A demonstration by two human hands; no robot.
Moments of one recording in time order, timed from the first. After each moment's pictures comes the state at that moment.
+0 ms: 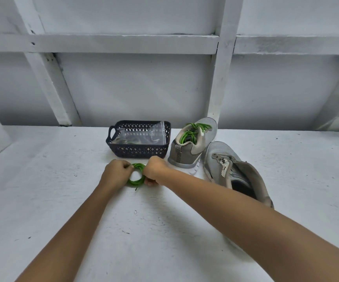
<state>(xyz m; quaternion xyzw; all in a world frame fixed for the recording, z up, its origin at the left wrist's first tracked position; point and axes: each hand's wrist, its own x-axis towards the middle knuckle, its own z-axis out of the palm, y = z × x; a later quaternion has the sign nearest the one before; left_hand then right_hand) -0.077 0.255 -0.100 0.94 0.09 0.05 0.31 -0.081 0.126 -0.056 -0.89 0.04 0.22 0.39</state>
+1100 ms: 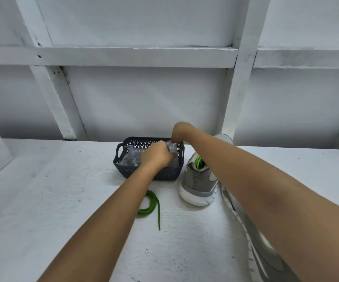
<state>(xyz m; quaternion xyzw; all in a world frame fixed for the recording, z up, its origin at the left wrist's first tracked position) 0.013 0.182 -0.033 0.97 0.02 0.02 0.22 0.075 0.100 0.010 -0.99 -0.04 0.10 0.07</state>
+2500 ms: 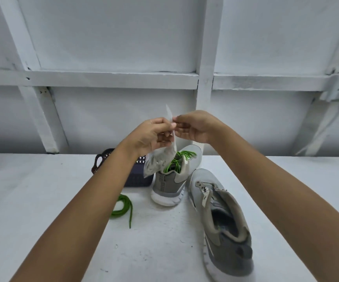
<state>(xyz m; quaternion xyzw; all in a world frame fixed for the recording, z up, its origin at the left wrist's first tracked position) -0.049 0.139 0.074 0.67 -0.16 -0.10 0.72 -0.034 -0.012 0.096 -0.65 -0.05 0.13 0.74</state>
